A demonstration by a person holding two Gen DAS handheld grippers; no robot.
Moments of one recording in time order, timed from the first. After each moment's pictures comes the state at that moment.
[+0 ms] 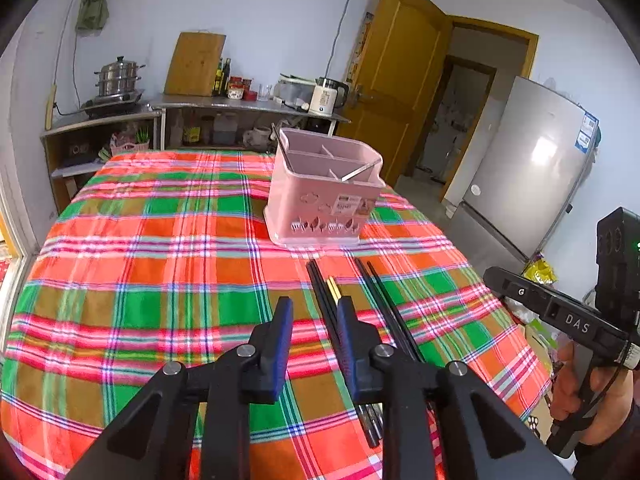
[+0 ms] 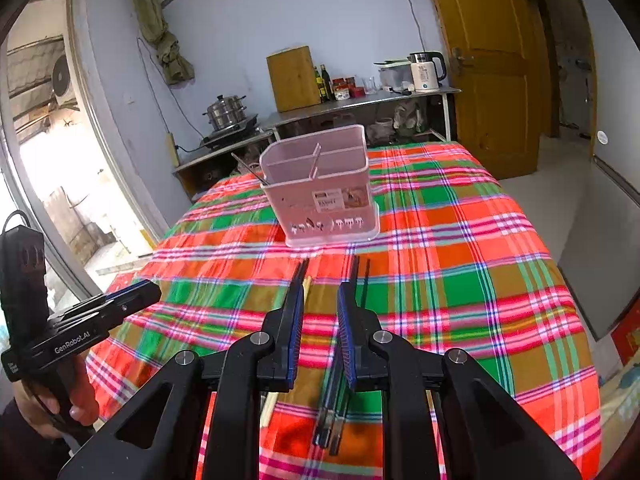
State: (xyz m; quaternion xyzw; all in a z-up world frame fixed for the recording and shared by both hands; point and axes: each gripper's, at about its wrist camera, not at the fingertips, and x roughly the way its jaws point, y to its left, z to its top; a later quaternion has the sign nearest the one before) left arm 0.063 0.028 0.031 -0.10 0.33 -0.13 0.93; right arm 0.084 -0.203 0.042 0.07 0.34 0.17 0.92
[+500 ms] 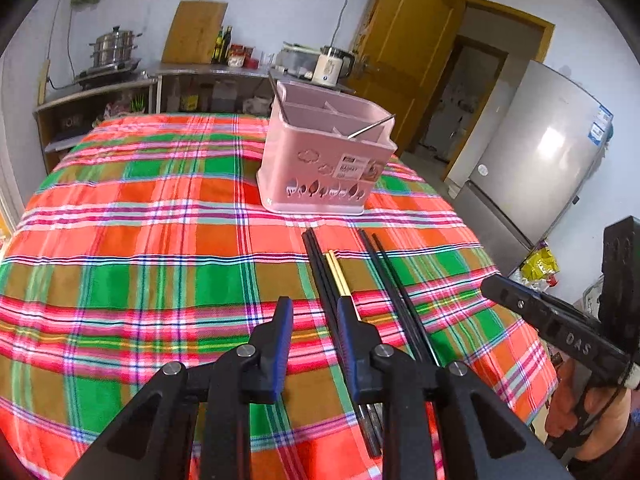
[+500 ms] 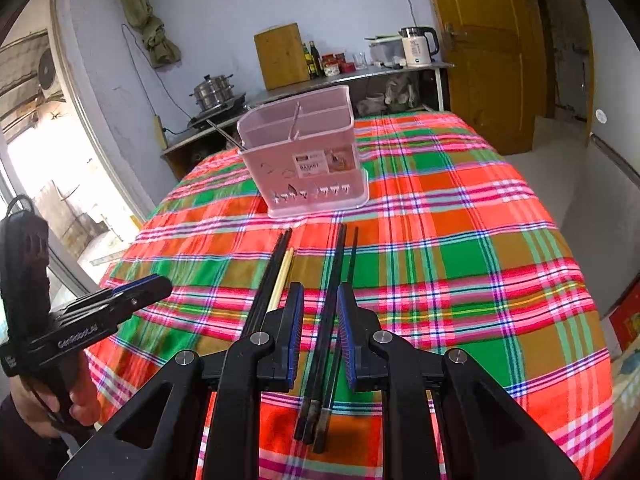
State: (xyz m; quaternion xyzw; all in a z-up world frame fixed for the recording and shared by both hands) left arm 0.099 0.013 -0.003 -0.11 0.39 -0.13 0.91; right arm 0.100 -0.203 0.008 0.07 0.38 0.16 0.91
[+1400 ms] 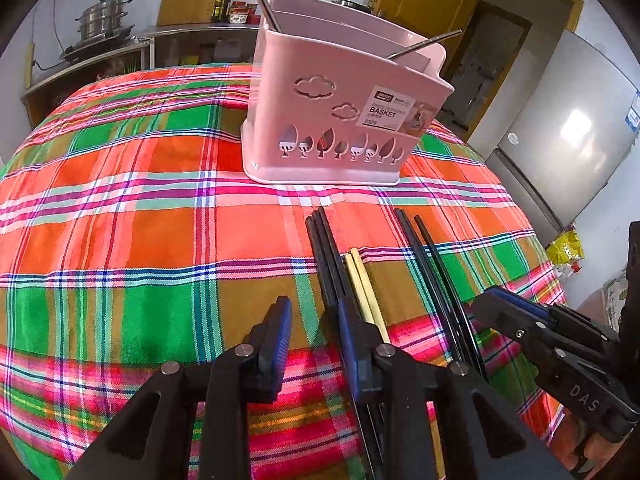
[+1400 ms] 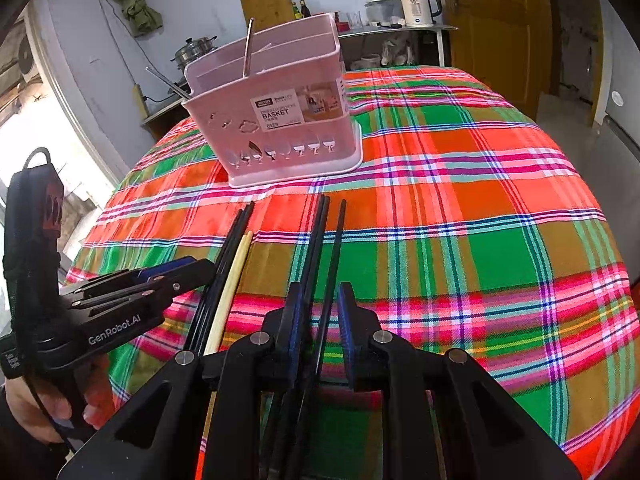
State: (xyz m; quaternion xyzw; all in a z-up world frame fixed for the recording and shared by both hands) left arm 0.184 -0.022 -0.066 -0.09 0.45 -0.11 0.88; right arm 0.167 -0.190 -0.049 0.06 0.44 0.15 0.88
